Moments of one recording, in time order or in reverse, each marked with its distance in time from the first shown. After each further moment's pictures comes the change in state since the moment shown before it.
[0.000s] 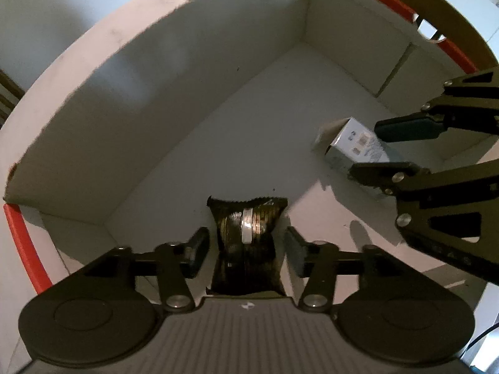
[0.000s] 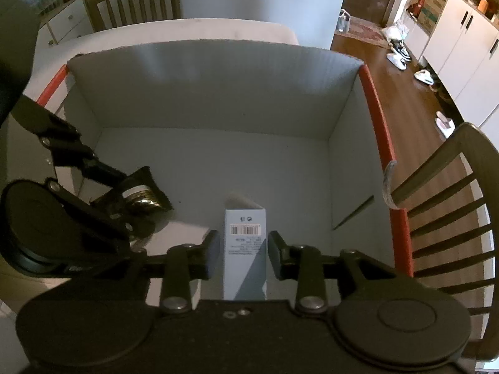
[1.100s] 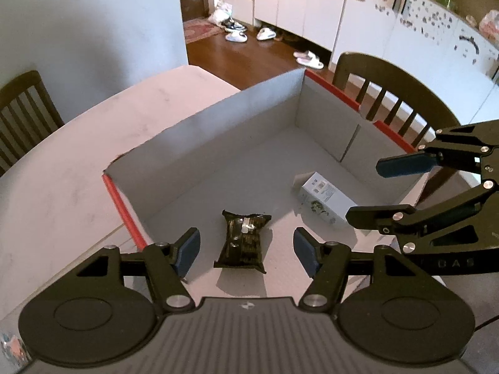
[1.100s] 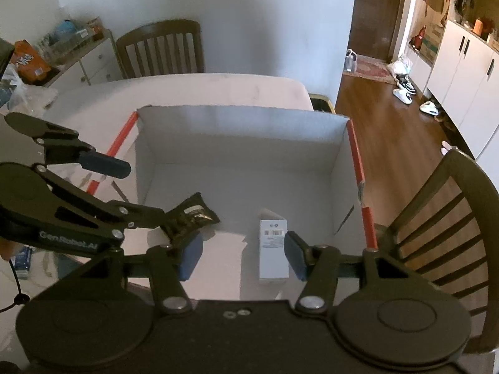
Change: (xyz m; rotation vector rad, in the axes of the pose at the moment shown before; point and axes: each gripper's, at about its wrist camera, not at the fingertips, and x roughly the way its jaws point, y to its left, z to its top) left arm -0.115 0.008 -0.054 -0.132 -0.294 -0.011; right arm -0.089 0.007 -0.027 0.002 -0.180 0.068
